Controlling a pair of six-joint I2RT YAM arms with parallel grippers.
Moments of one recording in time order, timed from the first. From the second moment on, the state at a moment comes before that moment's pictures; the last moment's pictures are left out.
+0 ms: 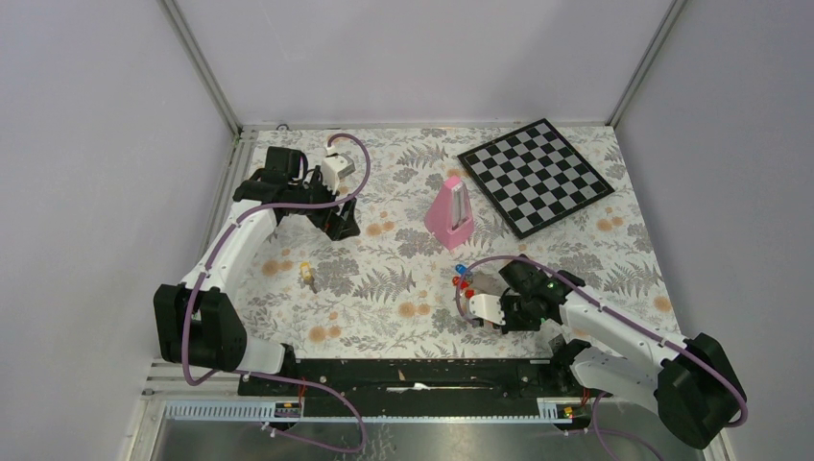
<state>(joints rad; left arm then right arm) -0.15 1.40 1.18 -0.71 0.65 0.44 0.64 1.02 0.49 -0.82 -0.18 -0.99</state>
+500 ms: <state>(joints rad) -0.17 1.46 1.25 -0.74 0.68 0.45 0.64 1.03 0.65 -0.90 -0.31 -0.94</state>
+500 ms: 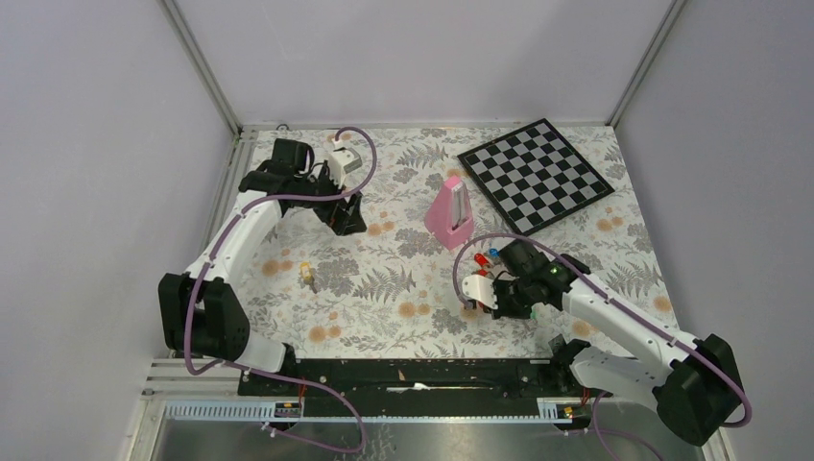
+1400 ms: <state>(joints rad) -0.44 1.40 1.24 -0.50 1.21 0.44 0.64 1.30 1.22 -0.65 -0.74 -0.46</state>
